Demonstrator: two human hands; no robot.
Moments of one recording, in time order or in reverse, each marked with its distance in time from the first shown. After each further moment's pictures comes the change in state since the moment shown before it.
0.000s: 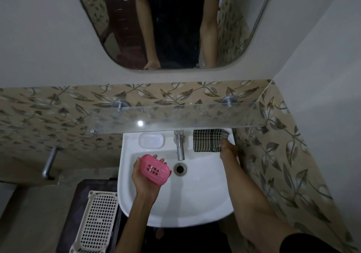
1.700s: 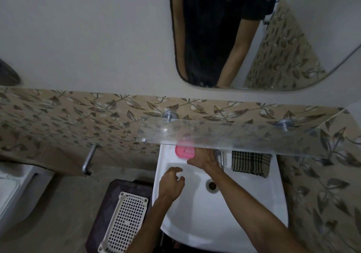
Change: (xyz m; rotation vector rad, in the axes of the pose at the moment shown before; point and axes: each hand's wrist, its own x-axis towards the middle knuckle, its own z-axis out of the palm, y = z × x) left_hand 0.053 0.068 -0.047 1.609 0.115 0.425; right_hand -0.112 0.034 0.181 -1.184 -0.600 -0.975
